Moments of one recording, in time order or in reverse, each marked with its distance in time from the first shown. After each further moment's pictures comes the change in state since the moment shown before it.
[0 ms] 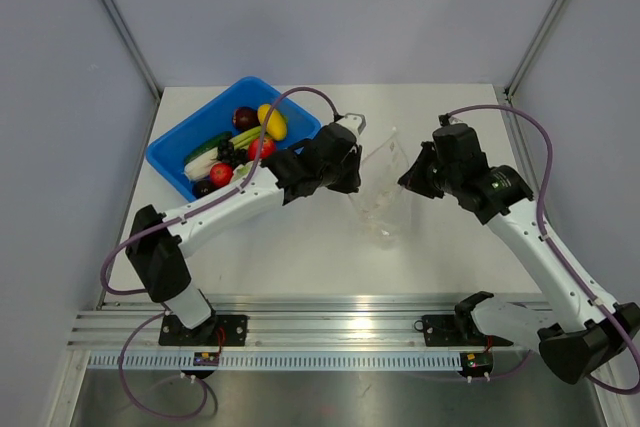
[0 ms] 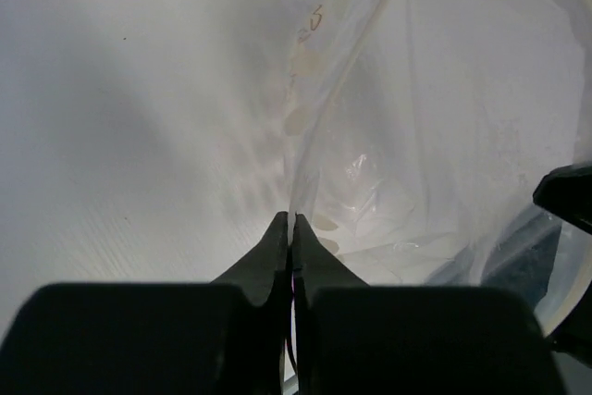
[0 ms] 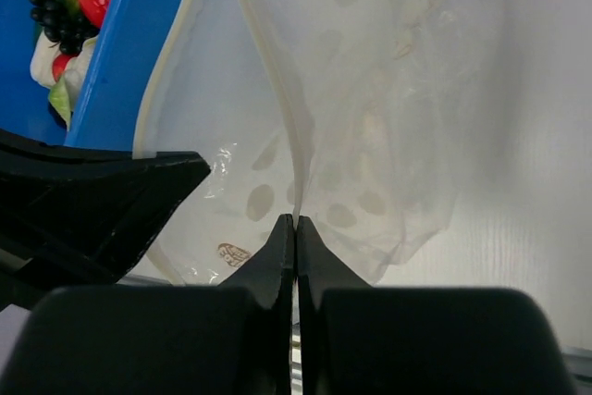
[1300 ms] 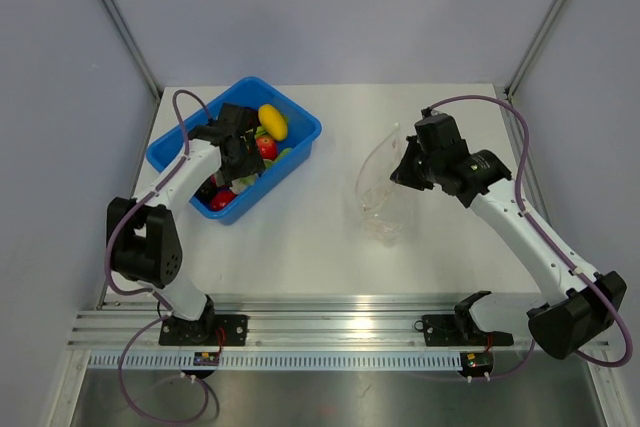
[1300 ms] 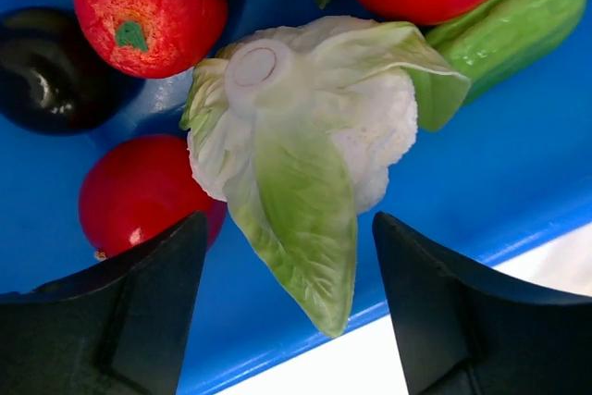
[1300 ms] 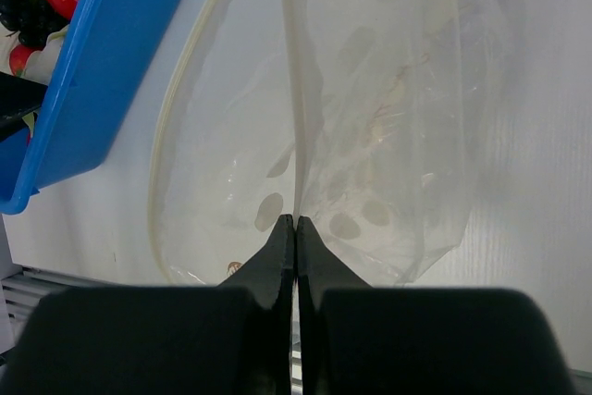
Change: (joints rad) left arm 0.646 -0.006 -0.164 -0.278 -0.070 -0.075; right arm 0.021 0.132 0.050 0.010 0.035 -0.055
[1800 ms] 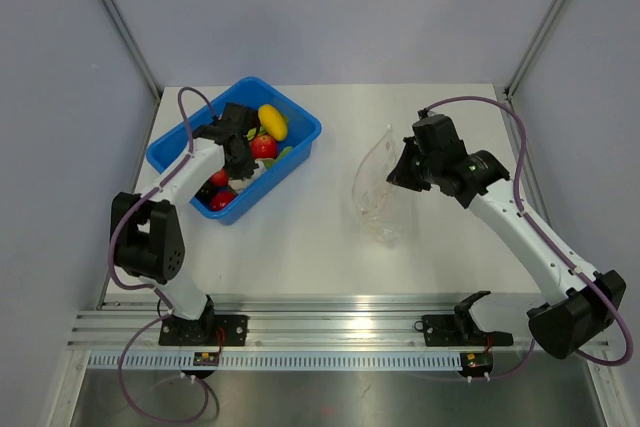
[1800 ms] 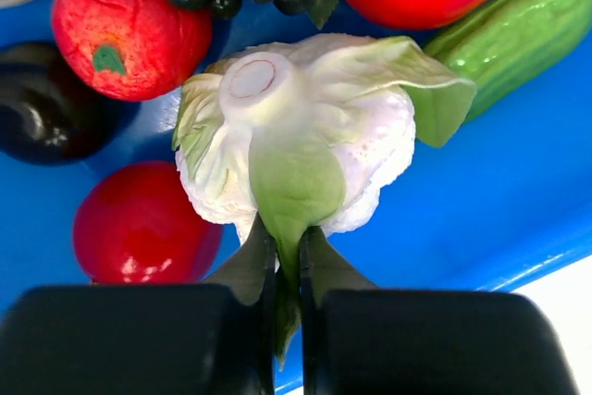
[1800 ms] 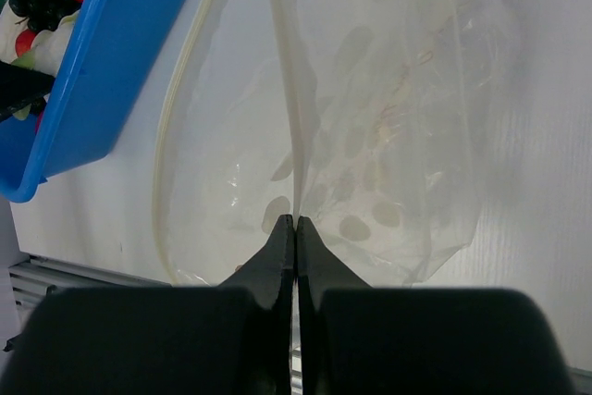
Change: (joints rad) left arm -0.007 0.038 0.004 0.047 -0.026 0.024; right arm 0.014 0.003 0.000 0.002 -0.017 0.007
